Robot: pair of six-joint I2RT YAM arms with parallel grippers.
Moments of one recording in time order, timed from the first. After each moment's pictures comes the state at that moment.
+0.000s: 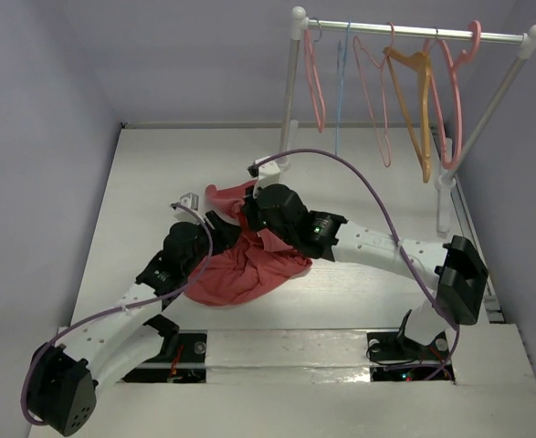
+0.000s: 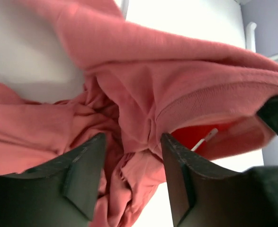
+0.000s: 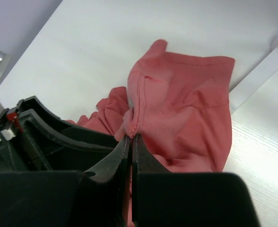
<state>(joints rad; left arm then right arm) -0.52 0.80 0.38 0.06 -0.07 -0.78 1.07 1.61 1.31 -0.08 0.41 0.39</state>
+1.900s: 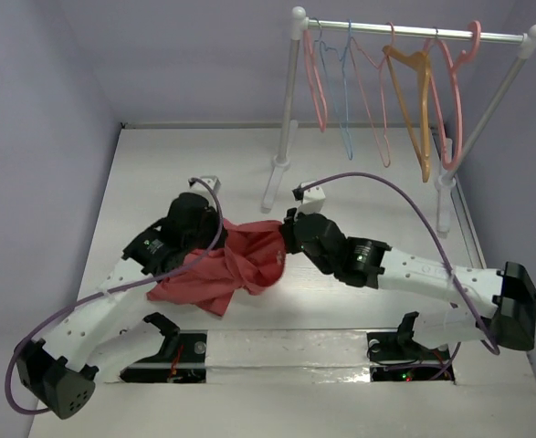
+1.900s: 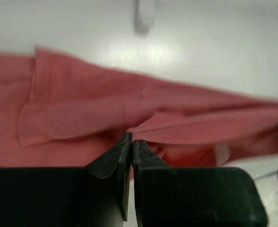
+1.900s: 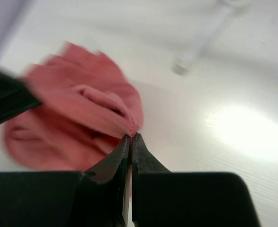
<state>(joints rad) -0.58 0.91 0.95 -0.63 -0.12 -0.43 1.16 1.24 1.03 -0.13 0.58 0.51</state>
